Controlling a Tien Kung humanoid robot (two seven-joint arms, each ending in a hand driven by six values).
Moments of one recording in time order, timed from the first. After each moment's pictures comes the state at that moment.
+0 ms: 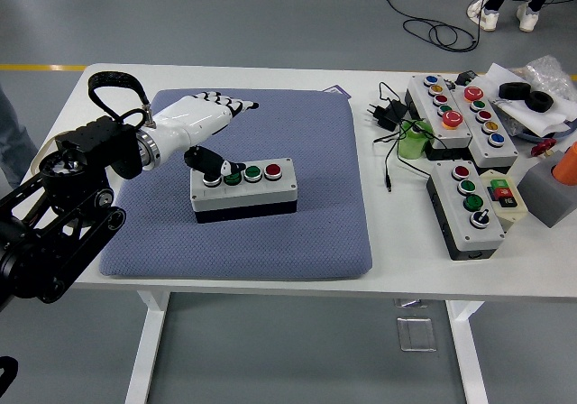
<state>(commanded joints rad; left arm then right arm) -0.68 0.29 -1.02 -1.36 2.27 -0.31 0.08 0.10 -0.13 1.07 0.18 -1.28 -0.03 -0.35</state>
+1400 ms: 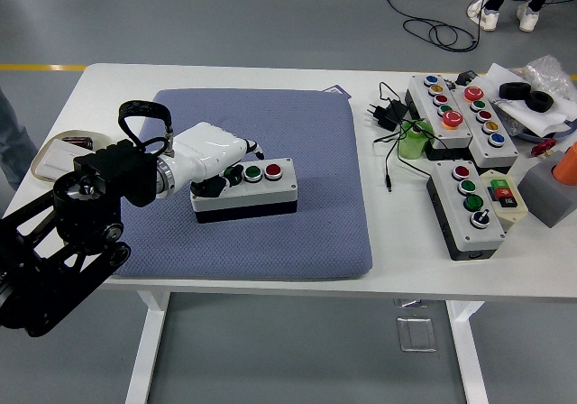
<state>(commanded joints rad) -0.64 0.34 -0.88 -1.50 2.27 -0.43 0.16 0.11 -0.13 1.07 0.18 -1.28 -0.03 -0.35</state>
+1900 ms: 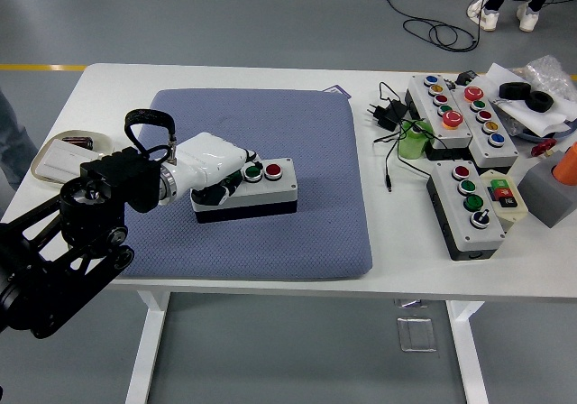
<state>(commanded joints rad) -0.63 0.33 -0.88 -1.45 2.27 -0.42 0.14 0.10 -0.13 1.07 0.18 -1.28 -0.03 -0.35</state>
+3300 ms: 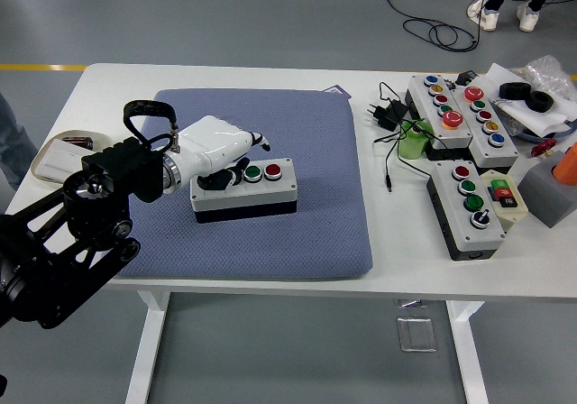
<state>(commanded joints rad) -0.68 0.32 -0.84 -1.42 2.27 -0.34 0.14 0.11 -0.13 1.07 0.18 -1.28 -0.03 -0.35</state>
